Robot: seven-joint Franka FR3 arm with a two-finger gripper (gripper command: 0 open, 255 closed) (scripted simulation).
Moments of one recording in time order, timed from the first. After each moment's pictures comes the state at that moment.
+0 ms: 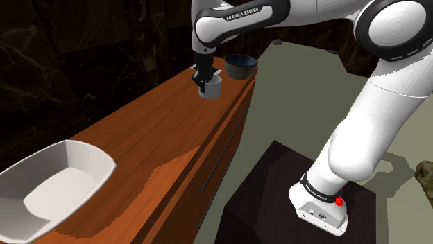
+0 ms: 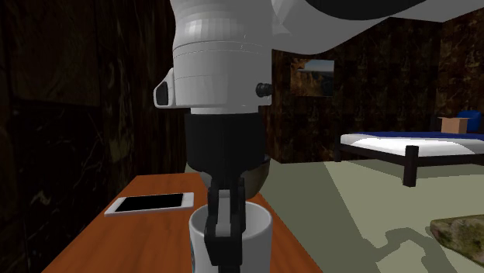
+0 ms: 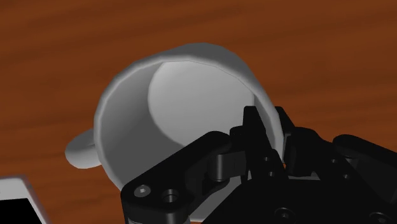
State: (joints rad) arm 0.00 0.06 0.08 -1.90 -0.05 1.94 0.04
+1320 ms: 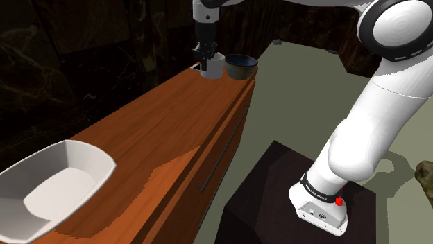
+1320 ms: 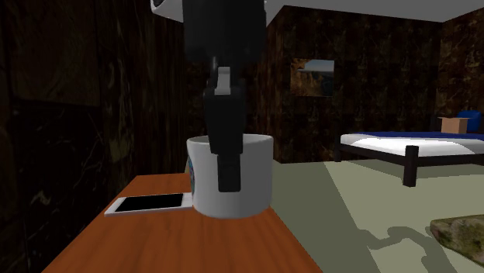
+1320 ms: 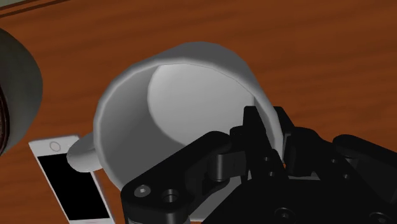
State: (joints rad) arm 0.00 0.04 0.08 -1.67 -0.05 1.69 0.03
